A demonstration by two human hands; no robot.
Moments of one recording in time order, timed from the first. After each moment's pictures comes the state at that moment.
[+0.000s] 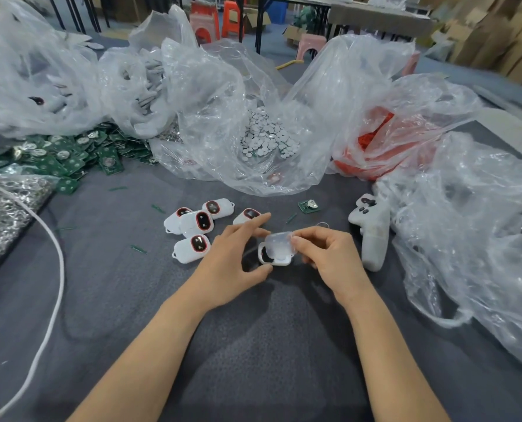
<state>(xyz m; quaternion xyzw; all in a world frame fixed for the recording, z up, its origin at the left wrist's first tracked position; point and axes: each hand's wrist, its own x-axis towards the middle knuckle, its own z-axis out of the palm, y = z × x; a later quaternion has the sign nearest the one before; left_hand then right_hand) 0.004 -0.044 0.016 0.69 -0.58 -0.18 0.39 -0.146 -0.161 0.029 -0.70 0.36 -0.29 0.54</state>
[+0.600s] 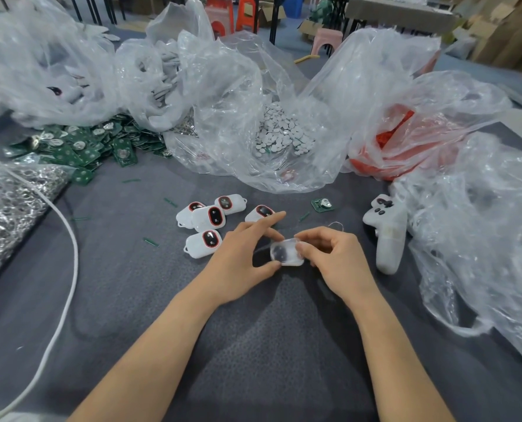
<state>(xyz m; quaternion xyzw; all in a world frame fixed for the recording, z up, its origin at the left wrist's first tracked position) 0.006 -0.044 0.016 0.69 -0.58 -0.18 0.40 -0.142 -0.159 0.024 -0.76 0.39 -0.24 0.47</state>
